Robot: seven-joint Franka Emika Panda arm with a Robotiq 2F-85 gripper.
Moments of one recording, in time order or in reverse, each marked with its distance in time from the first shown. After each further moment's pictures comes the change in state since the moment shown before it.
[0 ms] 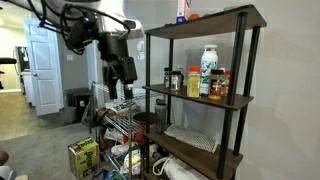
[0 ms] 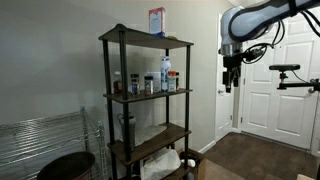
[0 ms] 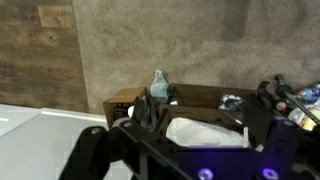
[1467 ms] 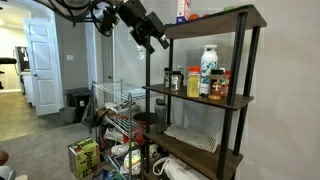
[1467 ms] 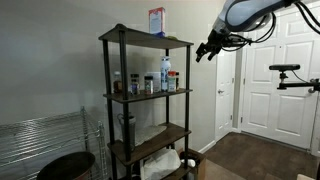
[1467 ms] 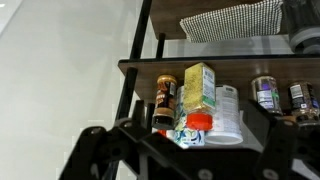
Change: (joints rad) arm -0.058 0.024 0.058 0.087 0.089 0.628 0.170
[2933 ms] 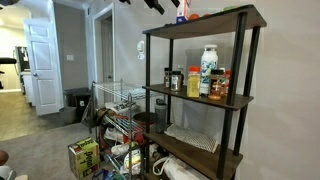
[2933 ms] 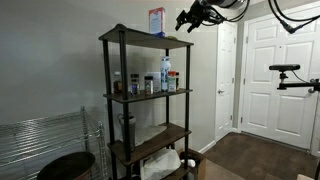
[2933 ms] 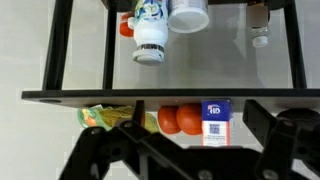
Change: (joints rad) arm 0.094 0.251 0.005 0.469 0.103 0.077 -0.001
